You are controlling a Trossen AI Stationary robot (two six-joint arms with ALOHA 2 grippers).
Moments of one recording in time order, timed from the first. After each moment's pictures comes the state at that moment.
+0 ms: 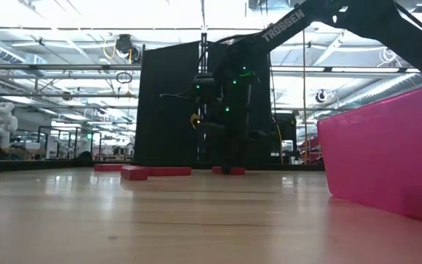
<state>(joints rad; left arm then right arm) 0.11 1.35 1.99 -1.57 -0.32 -0.39 -0.35 2.28 1.78 -0.96 -0.03 0.46</state>
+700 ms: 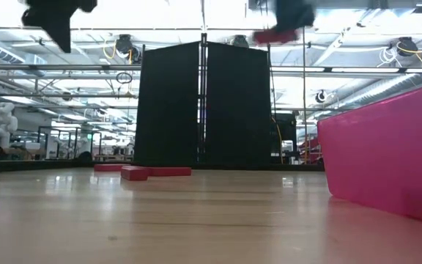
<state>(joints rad) 0.00 1.04 1.26 -1.48 -0.24 -0.79 0.01 1.73 1.85 -1.37 0.07 0.54</state>
